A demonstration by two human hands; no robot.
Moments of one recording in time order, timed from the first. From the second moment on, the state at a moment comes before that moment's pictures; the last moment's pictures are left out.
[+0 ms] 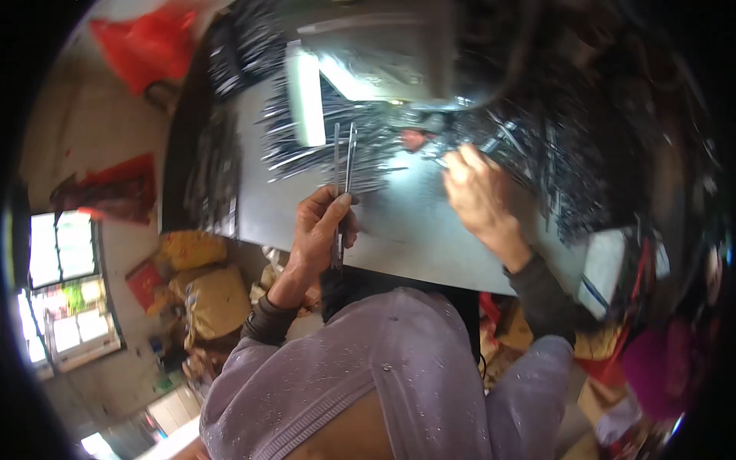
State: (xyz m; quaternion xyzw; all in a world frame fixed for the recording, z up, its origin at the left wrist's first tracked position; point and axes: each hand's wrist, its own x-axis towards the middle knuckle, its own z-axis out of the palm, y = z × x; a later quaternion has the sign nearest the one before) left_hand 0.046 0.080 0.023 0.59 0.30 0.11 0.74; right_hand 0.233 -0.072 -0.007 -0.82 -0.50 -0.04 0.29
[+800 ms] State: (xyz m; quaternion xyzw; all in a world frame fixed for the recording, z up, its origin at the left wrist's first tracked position) left_hand 0.024 0.137 0.035 0.91 0.24 0.25 0.22; right_hand 0.274 -0.117 0.020 -0.52 -0.18 0.21 0.81
